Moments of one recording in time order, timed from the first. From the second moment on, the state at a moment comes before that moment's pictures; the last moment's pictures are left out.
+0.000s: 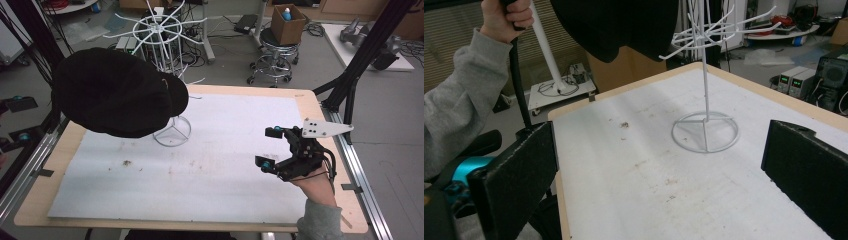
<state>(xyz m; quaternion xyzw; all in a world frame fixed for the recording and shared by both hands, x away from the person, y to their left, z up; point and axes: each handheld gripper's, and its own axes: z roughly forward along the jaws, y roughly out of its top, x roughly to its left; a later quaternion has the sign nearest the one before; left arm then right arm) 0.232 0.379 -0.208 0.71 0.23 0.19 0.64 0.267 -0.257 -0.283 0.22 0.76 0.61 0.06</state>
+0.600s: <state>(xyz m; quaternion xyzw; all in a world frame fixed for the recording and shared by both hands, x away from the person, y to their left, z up) 0.222 0.392 -0.251 0.71 0.25 0.17 0.64 0.266 -0.259 -0.282 0.23 0.75 0.61 0.06</state>
